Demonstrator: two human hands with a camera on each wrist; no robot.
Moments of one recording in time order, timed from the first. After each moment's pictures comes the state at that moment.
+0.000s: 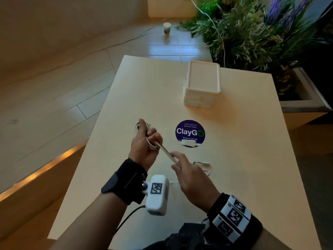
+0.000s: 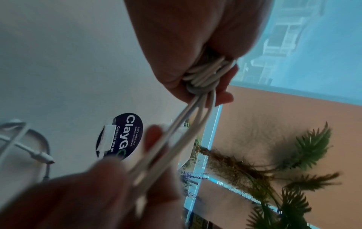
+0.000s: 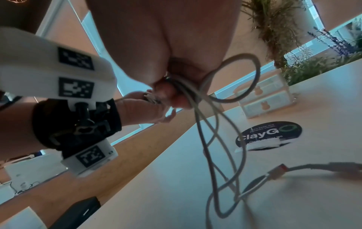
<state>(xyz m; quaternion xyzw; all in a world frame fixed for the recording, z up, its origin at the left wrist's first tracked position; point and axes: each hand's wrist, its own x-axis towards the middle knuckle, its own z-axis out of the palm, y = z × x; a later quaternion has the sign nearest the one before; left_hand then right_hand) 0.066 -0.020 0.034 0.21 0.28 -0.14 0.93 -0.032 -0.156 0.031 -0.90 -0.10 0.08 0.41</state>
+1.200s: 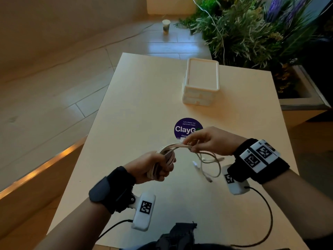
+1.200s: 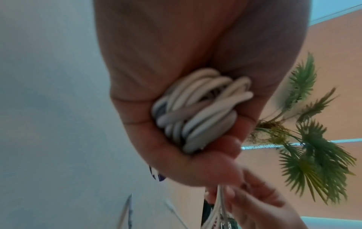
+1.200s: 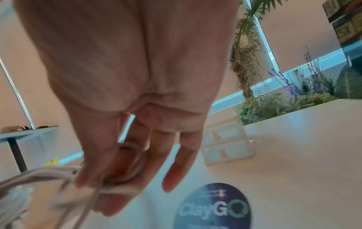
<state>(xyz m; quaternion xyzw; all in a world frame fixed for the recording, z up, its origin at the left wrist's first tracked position) 0.032 -0.003 0.021 0.51 0.06 -0.53 0.68 0.063 -0.239 0.059 -0.83 -0.14 0.33 0.42</state>
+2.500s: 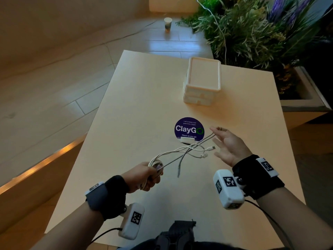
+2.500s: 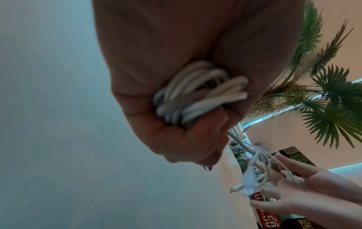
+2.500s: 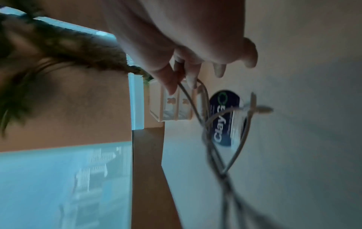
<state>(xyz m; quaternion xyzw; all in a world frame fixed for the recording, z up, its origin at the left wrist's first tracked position) 0.011 0.018 -0.024 0.62 0.10 -0.50 0.60 0.046 -0.248 0.025 -0.53 0.37 0.11 0.75</state>
